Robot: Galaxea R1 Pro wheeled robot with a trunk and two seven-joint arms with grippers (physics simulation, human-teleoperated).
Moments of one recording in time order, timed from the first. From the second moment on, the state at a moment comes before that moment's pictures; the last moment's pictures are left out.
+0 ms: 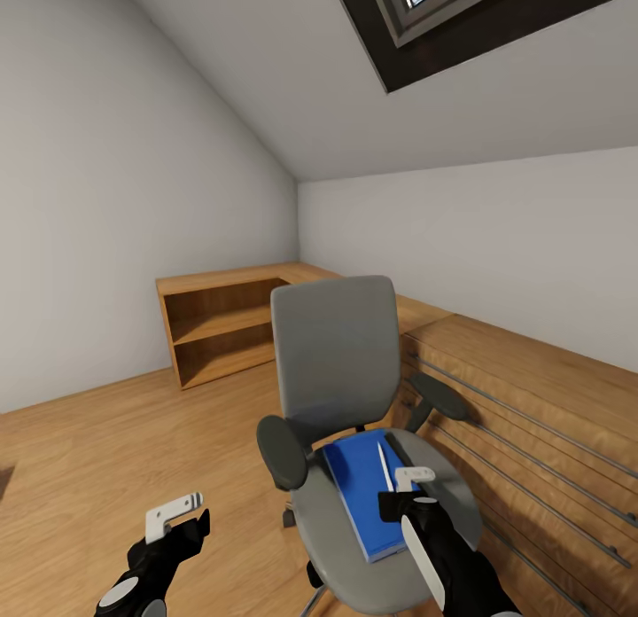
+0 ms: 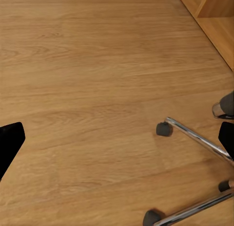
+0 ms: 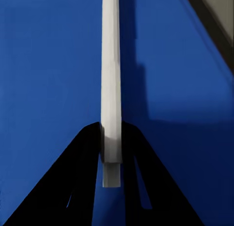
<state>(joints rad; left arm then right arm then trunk) 0.03 0.03 -0.10 -1.58 0.41 0.45 0.48 -0.41 0.08 0.14 -0.89 -0.10 0.53 -0.18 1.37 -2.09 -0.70</state>
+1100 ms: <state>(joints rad) 0.03 0.03 -0.10 -1.58 0.41 0.45 0.48 -0.34 0.08 0.14 -1.25 -0.12 0.60 -0.18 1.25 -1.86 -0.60</state>
